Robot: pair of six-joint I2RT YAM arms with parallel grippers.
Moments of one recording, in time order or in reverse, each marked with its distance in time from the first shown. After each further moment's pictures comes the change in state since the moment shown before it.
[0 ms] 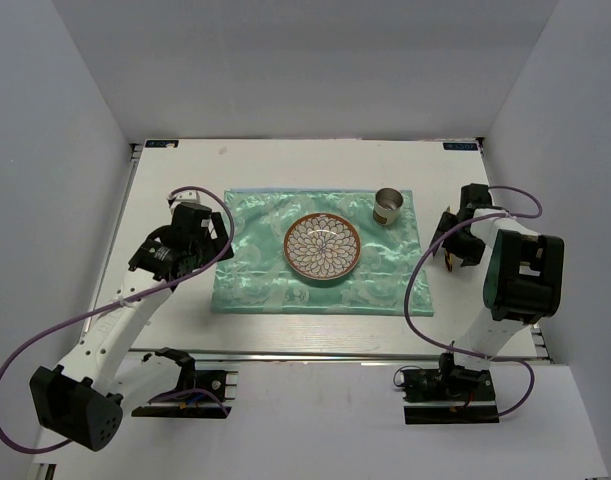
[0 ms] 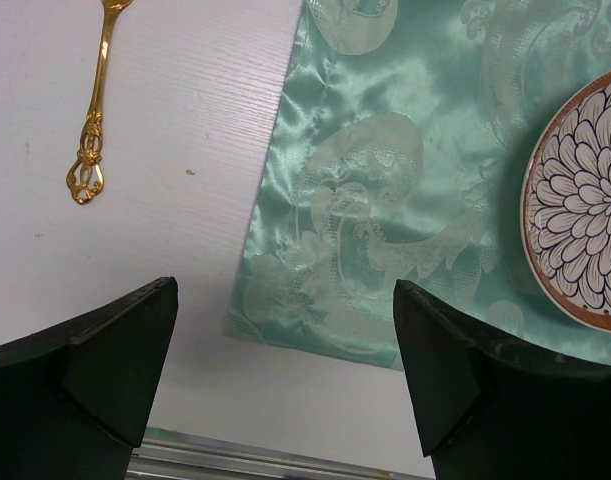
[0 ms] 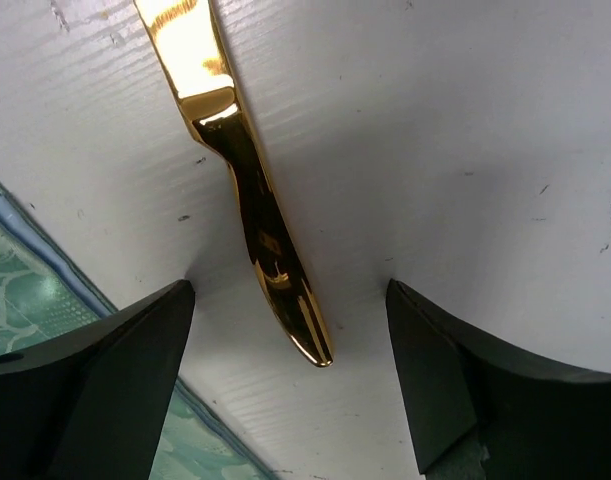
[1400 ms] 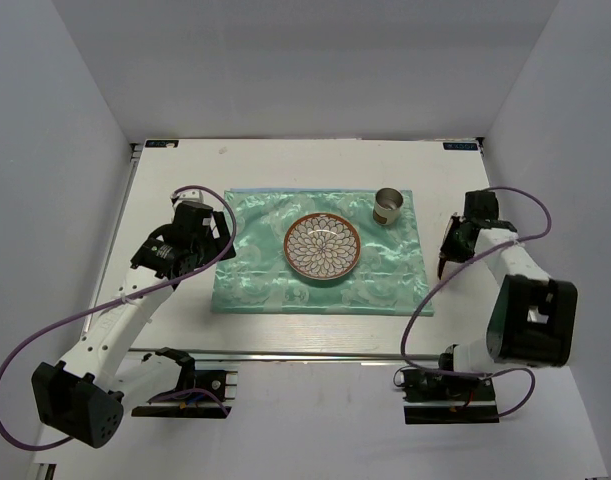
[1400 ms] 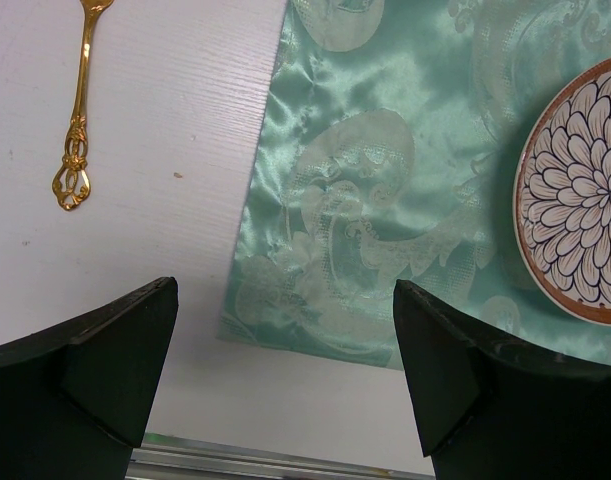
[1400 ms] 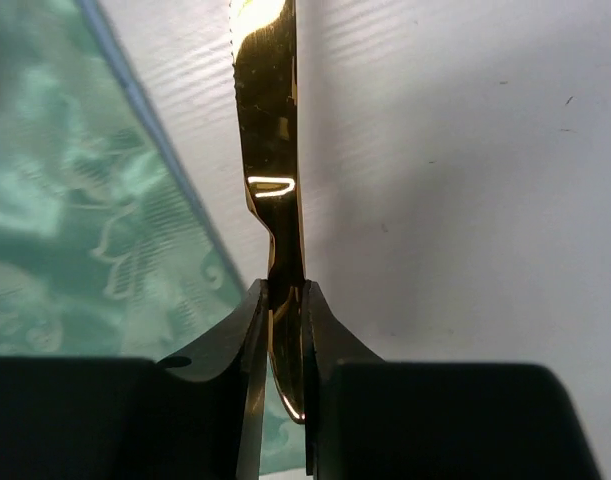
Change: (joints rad) left arm 0.000 0.016 -0.002 0.020 0.028 0.014; right arm 0.028 -0.275 -0.148 0.017 -0.070 0.032
